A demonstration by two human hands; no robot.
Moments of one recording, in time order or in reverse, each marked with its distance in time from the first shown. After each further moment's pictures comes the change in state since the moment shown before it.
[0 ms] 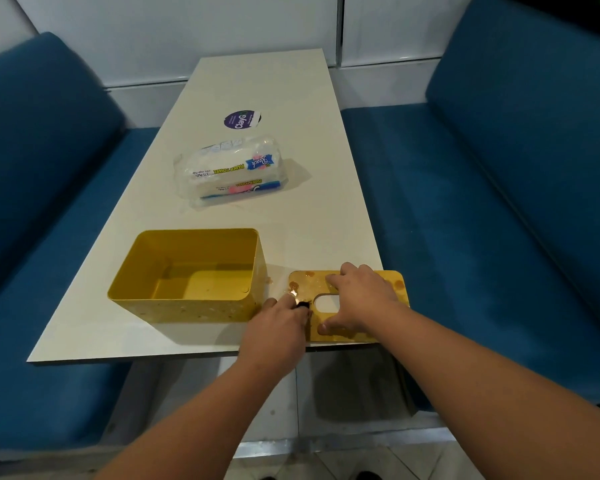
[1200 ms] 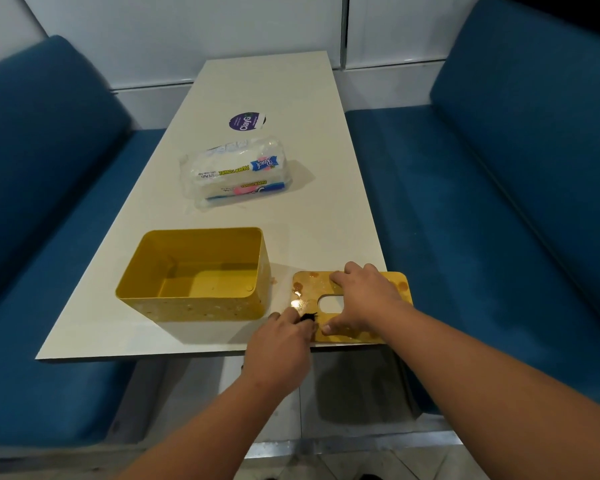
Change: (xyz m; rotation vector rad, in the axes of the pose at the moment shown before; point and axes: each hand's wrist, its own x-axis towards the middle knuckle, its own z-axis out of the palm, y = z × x) left_hand -0.019 0.006 -0.001 -0.020 -0.066 -0.025; right_hand 0.002 0.000 -0.001 0.049 0.000 0.009
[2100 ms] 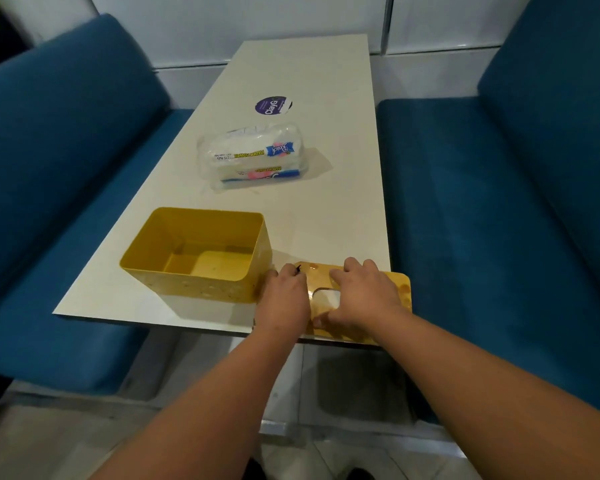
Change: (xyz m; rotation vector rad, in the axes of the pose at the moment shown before) left_hand 0.056 0.022 -0.001 0.092 0.036 -0.241; right_hand 0.006 0.015 0.009 -0.029 0.085 -0.107
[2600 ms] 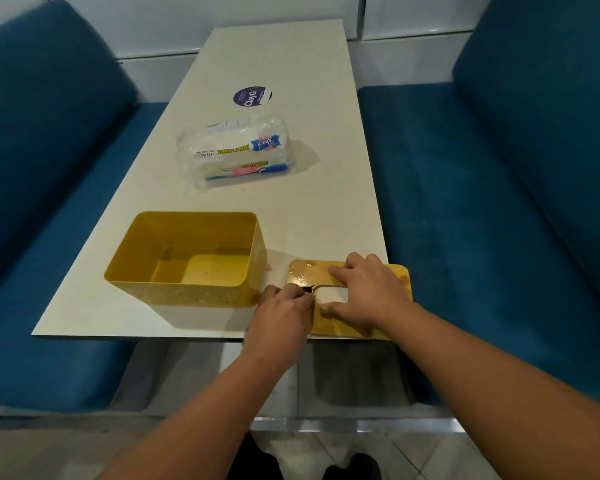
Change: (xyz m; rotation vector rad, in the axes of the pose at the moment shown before) left_hand -0.030 -0.022 0.002 -0.083 -0.022 0.221; right_hand -0.002 0.005 0.001 0.063 0.016 0.015
